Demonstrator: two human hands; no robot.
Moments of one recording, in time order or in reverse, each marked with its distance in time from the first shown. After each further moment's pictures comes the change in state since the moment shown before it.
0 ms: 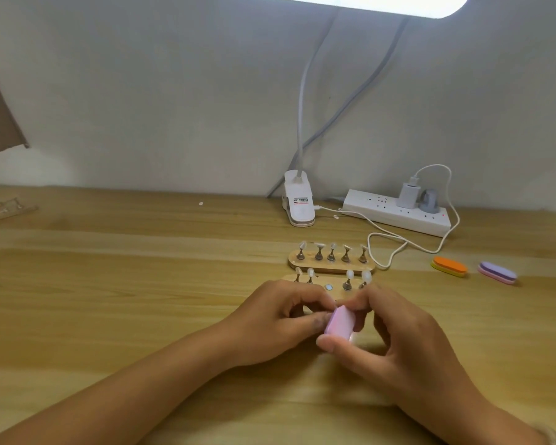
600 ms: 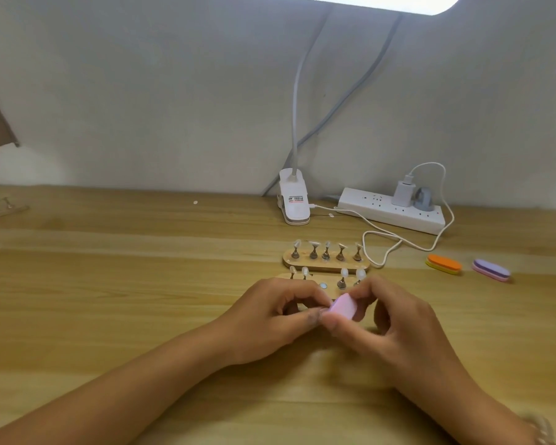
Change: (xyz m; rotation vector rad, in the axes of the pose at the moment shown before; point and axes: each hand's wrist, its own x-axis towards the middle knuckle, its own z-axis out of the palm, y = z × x) left_hand 0.000 -0.003 0.000 -0.044 -0.002 0.019; right_hand 0.002 0.003 -0.001 0.098 0.043 0.057
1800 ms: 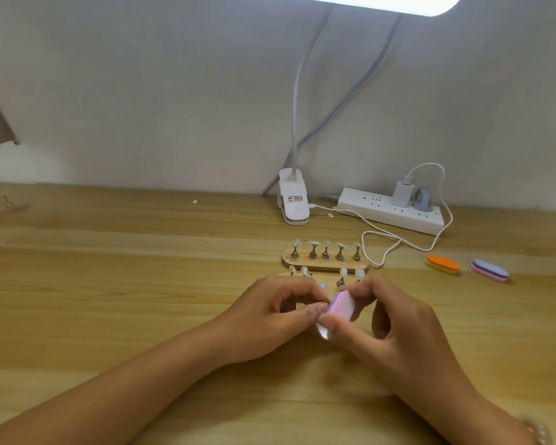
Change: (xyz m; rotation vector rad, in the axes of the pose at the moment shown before) left_hand 0.000 0.008 0.001 -0.033 0.057 0.003; right_hand 0.000 -0.001 0.000 0.024 0.011 0.011
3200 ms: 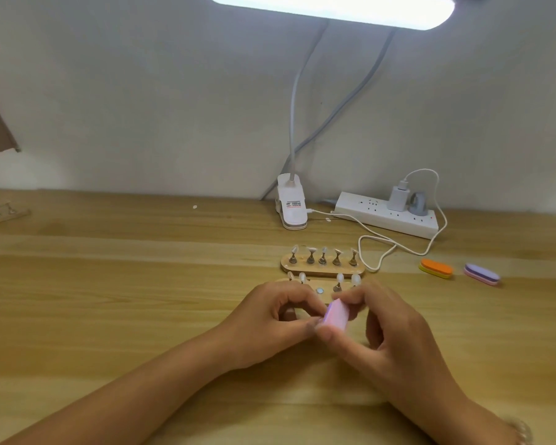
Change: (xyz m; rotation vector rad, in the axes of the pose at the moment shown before) left_hand 0.000 -0.004 0.002 -0.081 0.008 -0.006; right_hand -0.001 0.000 0.001 -0.054 -0.004 -0.080
